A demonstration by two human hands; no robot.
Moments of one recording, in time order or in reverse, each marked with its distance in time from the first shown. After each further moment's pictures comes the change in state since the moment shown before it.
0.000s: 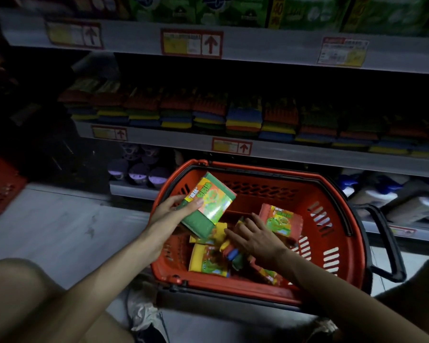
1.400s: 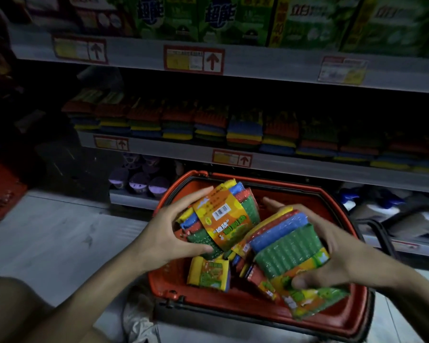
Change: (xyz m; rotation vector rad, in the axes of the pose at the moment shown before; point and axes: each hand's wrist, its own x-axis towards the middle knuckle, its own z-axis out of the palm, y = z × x) left_hand -0.032 0.034 -0.008 0.246 -0.372 0.500; right_hand -0.158 0.050 -0.180 1.551 0.197 -0.079
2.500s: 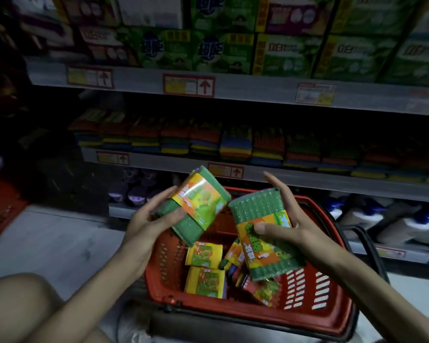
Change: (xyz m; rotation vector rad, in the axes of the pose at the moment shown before) left_hand -0.003 0.004 -0.005 -0.480 0.423 -0.084; right_hand 0.025 -0.019 0.022 0.148 0.344 -0.022
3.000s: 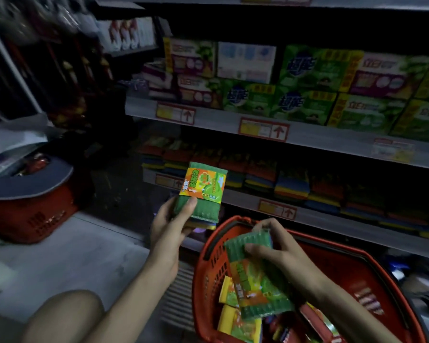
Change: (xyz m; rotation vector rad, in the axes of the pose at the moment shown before) left_hand 0.022 0.043 -0.057 -0.204 0.365 0.119; right_hand 0.079 -0.015 0.103 0.049 -0.028 0.080
